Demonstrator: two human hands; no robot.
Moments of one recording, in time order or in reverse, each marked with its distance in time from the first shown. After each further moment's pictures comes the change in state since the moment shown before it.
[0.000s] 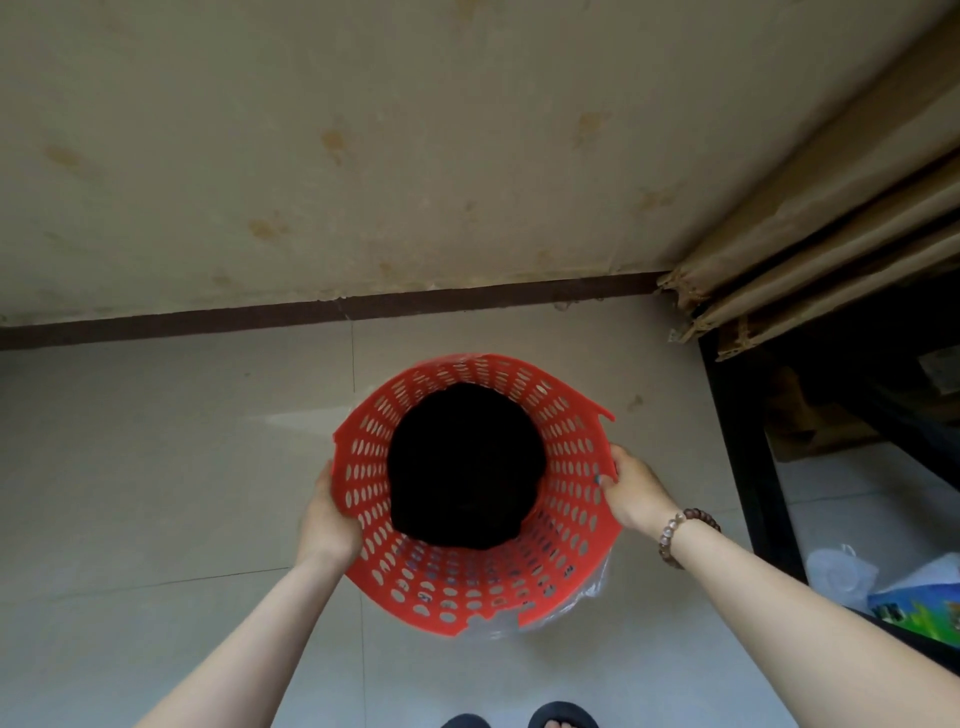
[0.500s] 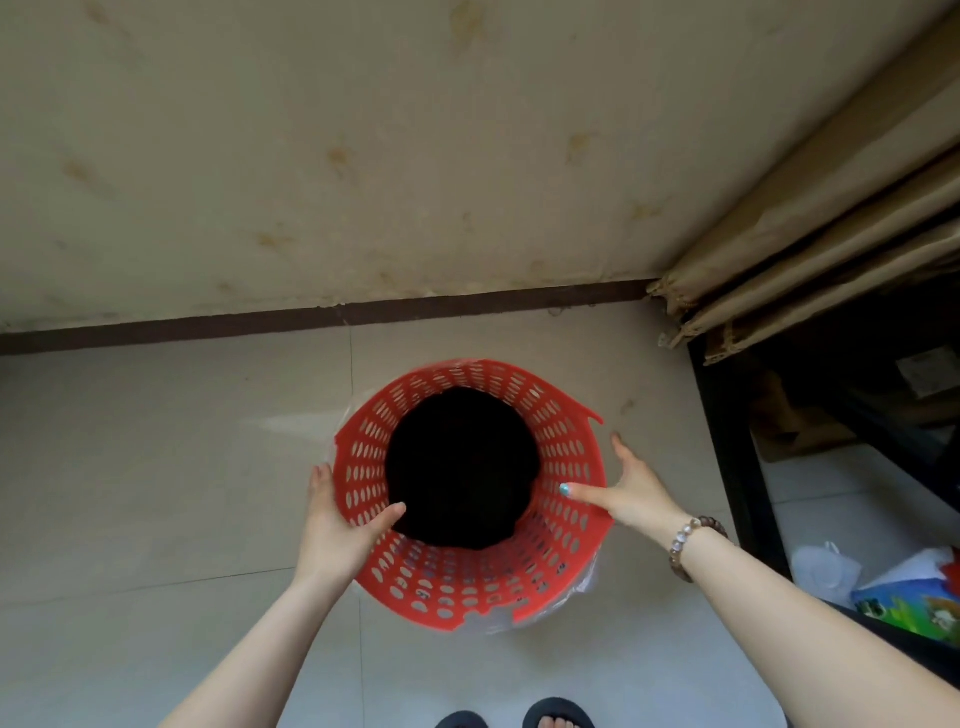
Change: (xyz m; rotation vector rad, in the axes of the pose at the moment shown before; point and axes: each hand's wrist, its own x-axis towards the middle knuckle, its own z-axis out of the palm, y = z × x) left_hand -0.019 -0.001 -0.007 -0.053 -0.055 0.104; right_hand -0.023 -0.003 -0.019 0.223 -0.075 0.011
